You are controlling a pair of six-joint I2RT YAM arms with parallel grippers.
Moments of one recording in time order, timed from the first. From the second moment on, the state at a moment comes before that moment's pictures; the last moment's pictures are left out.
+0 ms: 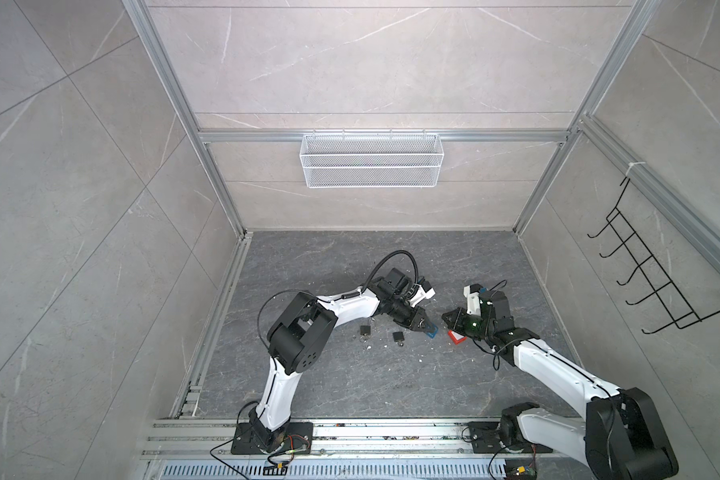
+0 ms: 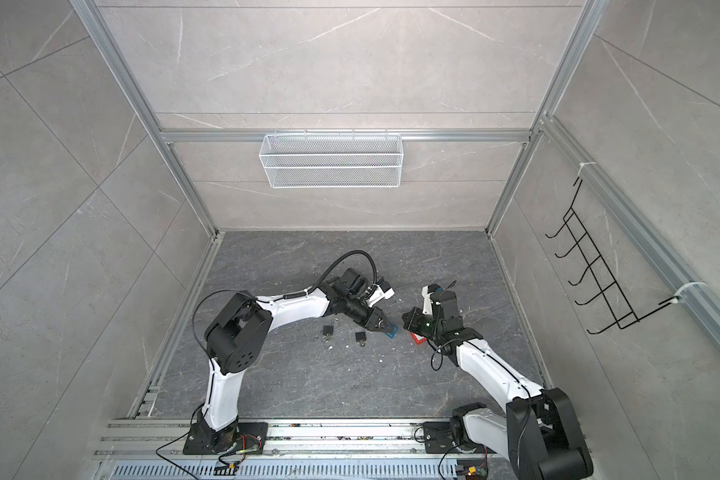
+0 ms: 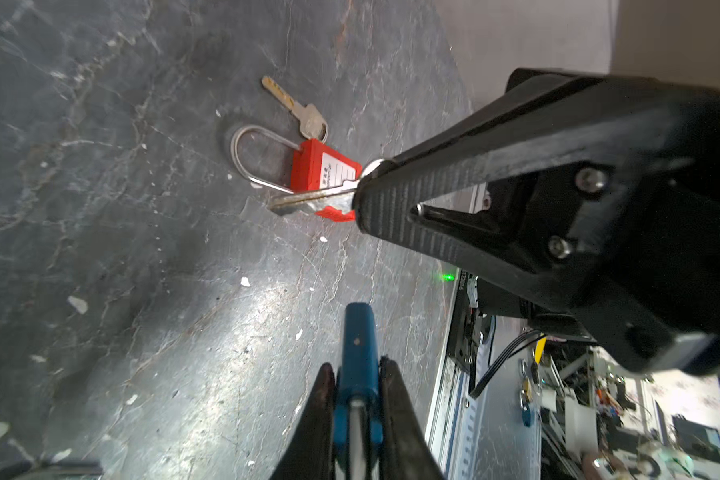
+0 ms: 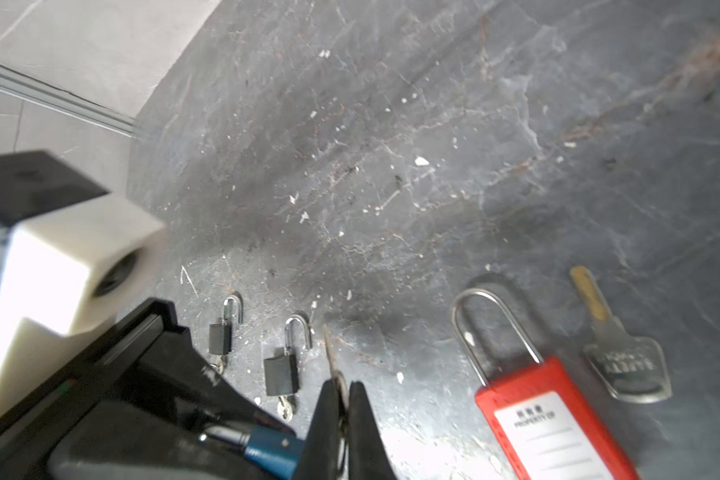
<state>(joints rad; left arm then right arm) -0.81 2.10 1.48 -0.35 0.84 -0.25 0.24 1.17 0.51 -0.08 -0.32 0.64</state>
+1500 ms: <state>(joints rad) -0.76 2.49 2.08 -0.91 0.87 0.10 0.28 1.33 0.30 0.28 -0.32 0.81</state>
